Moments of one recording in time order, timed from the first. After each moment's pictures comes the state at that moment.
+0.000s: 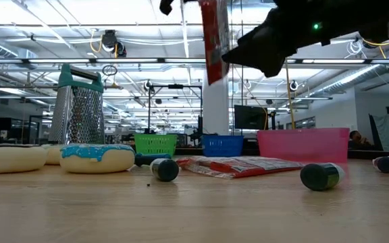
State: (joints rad) left arm -0.13 1.61 1.32 0.18 -0.65 -0.15; right arm 0.41 1.64 0.64 1.00 1.08 -0.67
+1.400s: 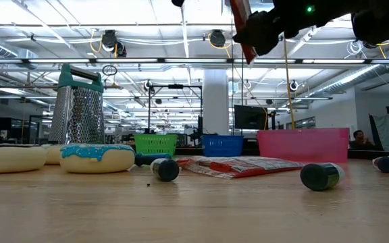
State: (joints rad) left arm -0.14 1.65 1.32 0.41 -0.57 -0.15; right arm 0.39 1.64 0.64 1.45 1.26 -1.06
